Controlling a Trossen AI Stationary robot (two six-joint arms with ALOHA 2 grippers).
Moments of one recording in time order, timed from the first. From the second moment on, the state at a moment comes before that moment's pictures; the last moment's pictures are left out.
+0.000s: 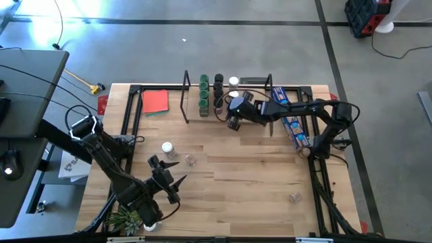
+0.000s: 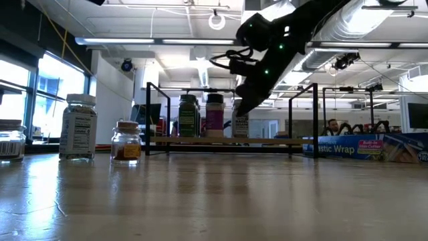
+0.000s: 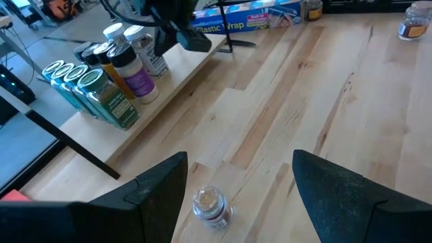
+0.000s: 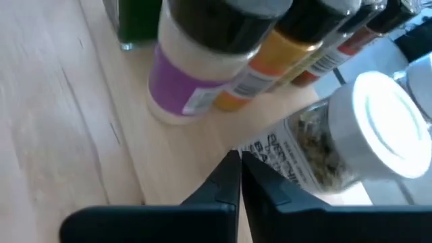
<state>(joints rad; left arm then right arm) -0.86 1.62 1.29 -1.15 -1.13 -1.23 -0.28 1.73 1.10 -0.20 0.39 -0.14</state>
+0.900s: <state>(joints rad) -0.86 1.62 1.29 -1.15 -1.12 -1.25 -0.39 1.73 1.10 -0.20 0.17 -0.22</state>
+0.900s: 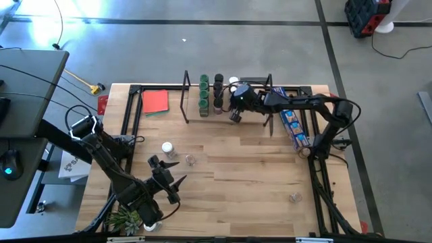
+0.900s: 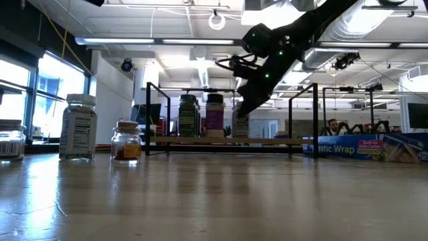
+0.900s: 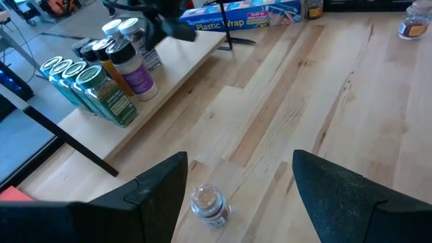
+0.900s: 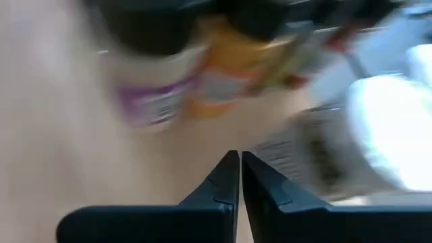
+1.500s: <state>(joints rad) -0.86 1.63 1.29 -1.15 -1.12 -1.25 -0.53 1.73 1.10 -0.20 0.23 -0.11</state>
